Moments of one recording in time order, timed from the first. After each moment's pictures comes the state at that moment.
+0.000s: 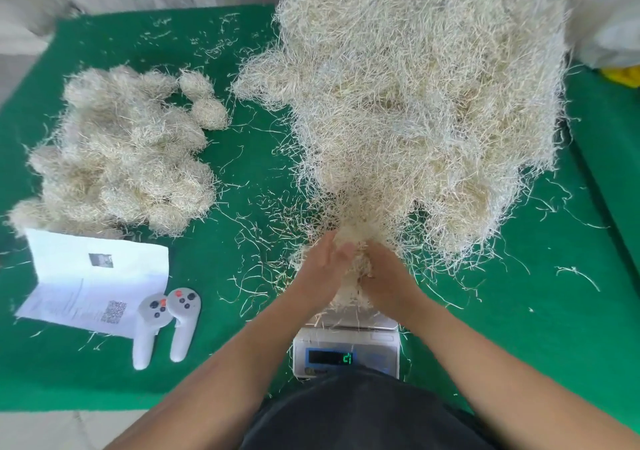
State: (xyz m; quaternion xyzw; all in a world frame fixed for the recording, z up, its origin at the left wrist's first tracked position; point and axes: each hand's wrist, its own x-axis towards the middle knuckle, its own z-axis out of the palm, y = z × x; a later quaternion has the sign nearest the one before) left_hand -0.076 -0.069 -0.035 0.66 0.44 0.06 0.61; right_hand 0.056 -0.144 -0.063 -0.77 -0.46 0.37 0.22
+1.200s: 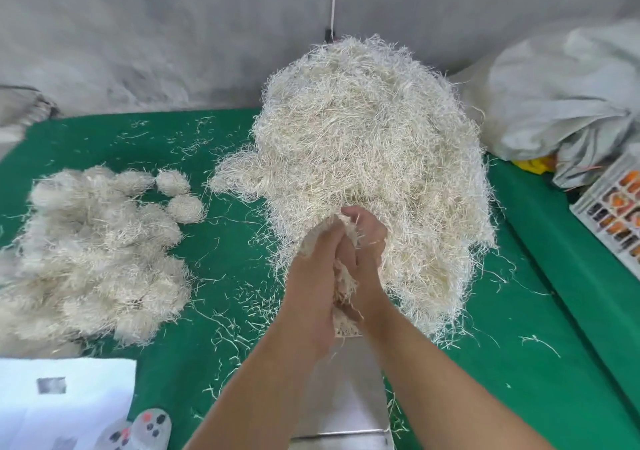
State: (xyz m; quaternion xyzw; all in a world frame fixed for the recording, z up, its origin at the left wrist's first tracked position) left_hand -0.014 -0.021 0.112 0.40 0.39 0.24 0.79; right_hand 0.057 -0.040 0.082 -0.68 -0.28 0.20 0.65
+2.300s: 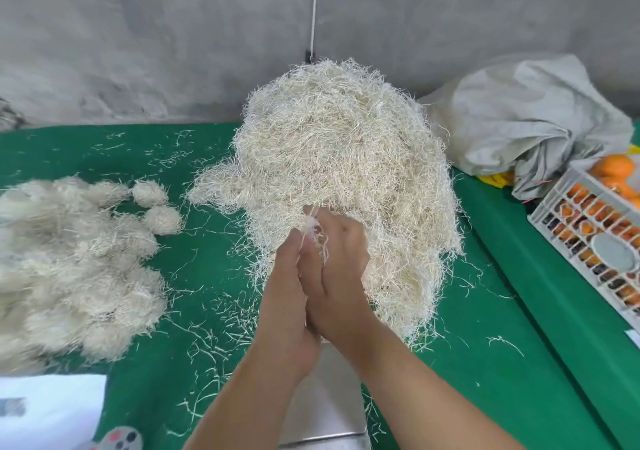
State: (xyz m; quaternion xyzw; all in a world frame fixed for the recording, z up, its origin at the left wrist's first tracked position) left_hand -0.027 -0.044 0.112 0.32 0.32 0.26 0.86; right_hand 0.040 -0.079 0.112 -0.71 -0.46 0.05 0.52
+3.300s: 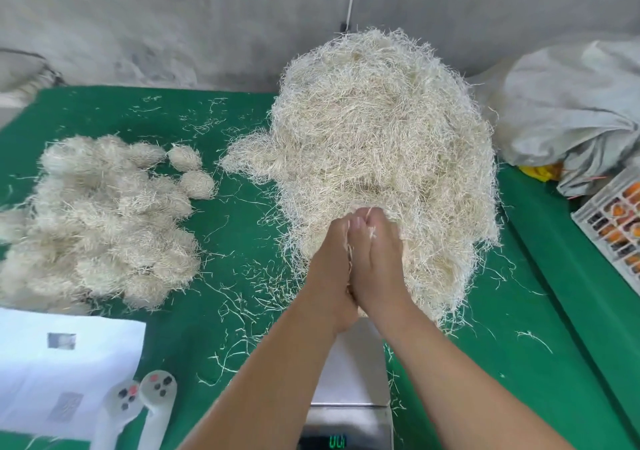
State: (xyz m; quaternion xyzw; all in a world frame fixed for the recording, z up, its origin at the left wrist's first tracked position) left_hand -0.020 -0.022 0.086 0.30 0.43 0.19 0.83; right_hand 0.041 -0.068 0.073 -0.74 -0.40 0.08 0.53
